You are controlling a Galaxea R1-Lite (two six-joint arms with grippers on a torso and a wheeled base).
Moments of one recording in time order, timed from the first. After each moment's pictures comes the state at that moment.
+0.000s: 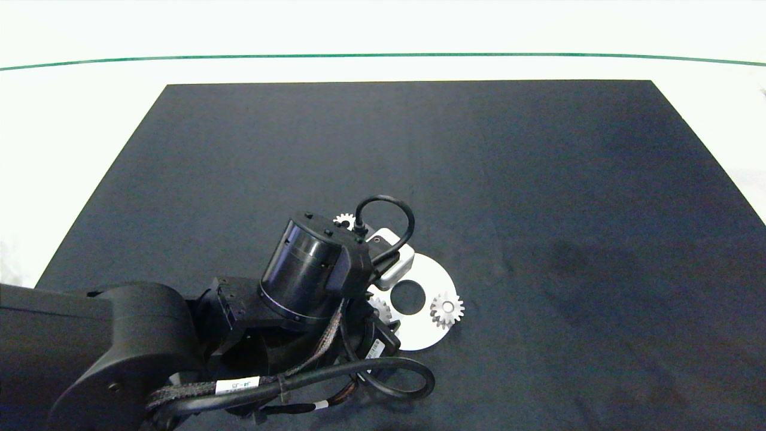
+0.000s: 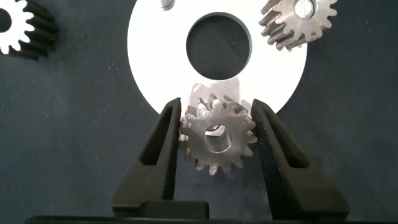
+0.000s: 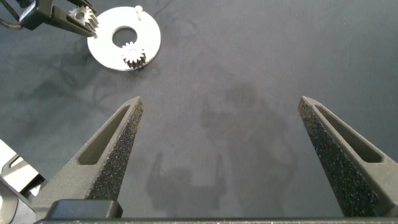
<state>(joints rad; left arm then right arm) -0.89 1.69 -0.95 -0.13 0.26 0.16 0.69 0.78 -0.88 0.31 -0.21 -0.35</state>
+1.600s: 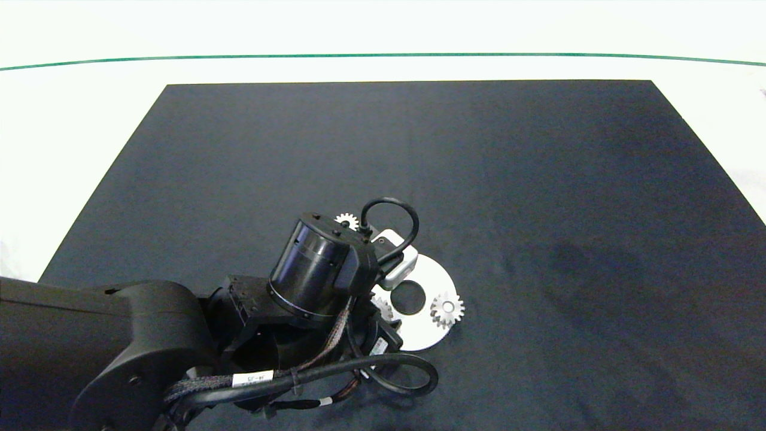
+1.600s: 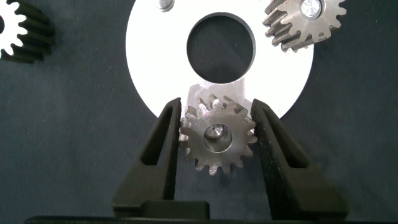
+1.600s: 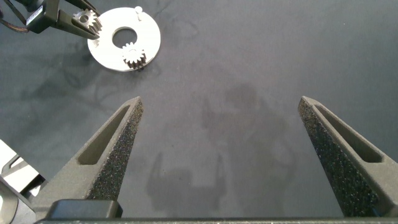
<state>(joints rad) -0.88 1.71 -0.96 -0.14 0.26 0.17 0.69 0.78 -0.88 0.31 -0.21 -0.35</state>
